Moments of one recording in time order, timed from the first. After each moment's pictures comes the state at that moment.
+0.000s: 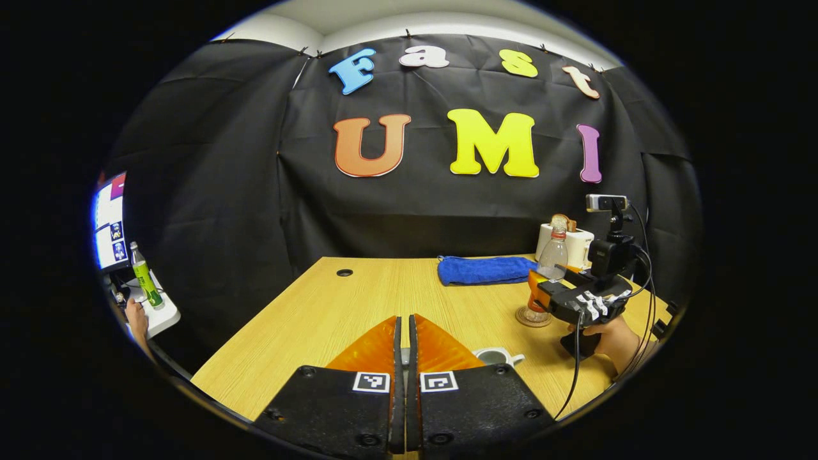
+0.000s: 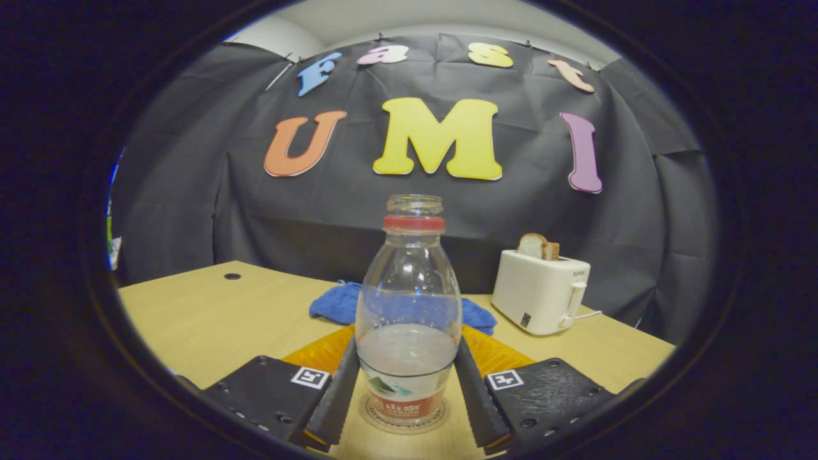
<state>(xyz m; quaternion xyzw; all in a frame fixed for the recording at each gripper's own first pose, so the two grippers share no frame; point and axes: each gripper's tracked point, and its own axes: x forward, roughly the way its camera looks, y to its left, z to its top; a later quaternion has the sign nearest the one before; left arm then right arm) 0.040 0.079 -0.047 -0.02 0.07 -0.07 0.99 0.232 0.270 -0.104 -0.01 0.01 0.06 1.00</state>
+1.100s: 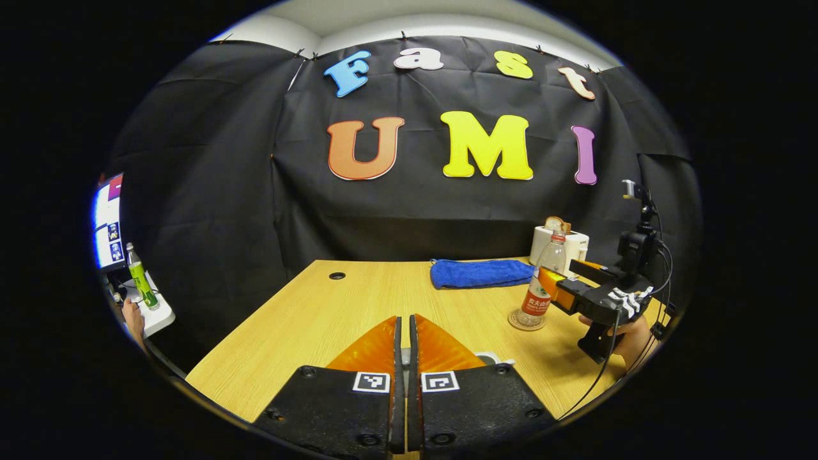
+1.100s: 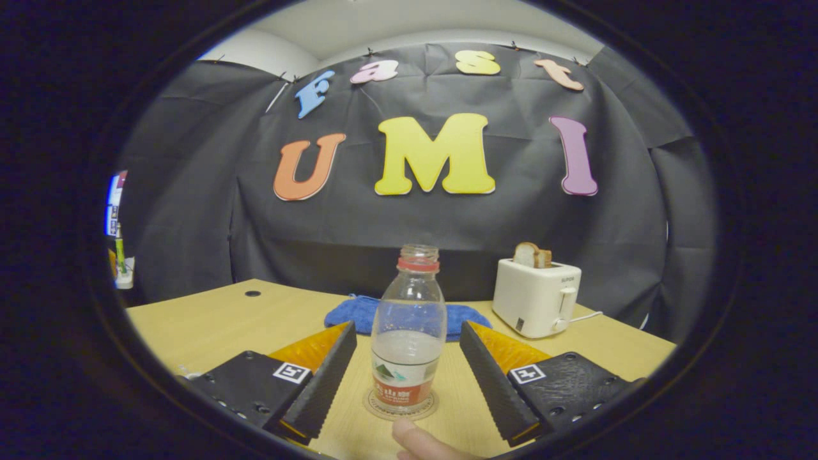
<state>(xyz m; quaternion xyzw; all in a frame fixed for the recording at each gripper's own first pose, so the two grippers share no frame) 0.042 0.061 -0.042 -0.02 0.06 -0.08 0.99 0.179 0.235 -0.071 0.00 -0.02 0.09 1.00</state>
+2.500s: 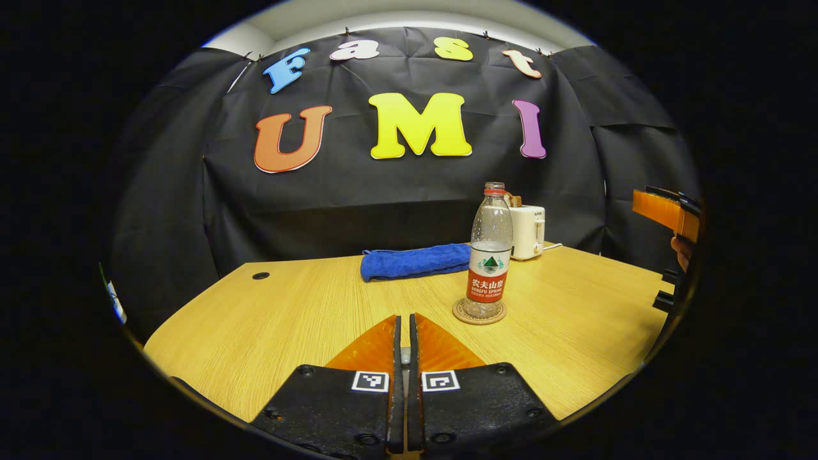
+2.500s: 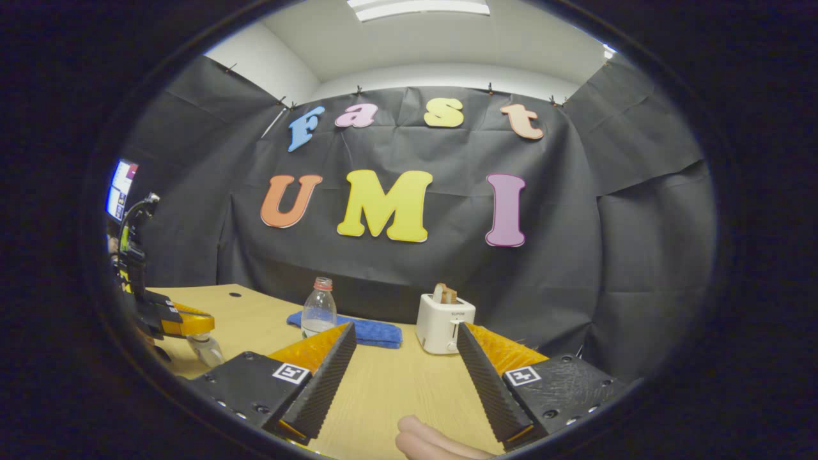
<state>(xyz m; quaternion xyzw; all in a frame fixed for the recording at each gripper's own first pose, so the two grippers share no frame) 0.090 -0.066 -0.106 0.02 0.04 -0.19 0.98 0.044 0.073 -0.027 -0.03 -0.09 0.04 0.99</state>
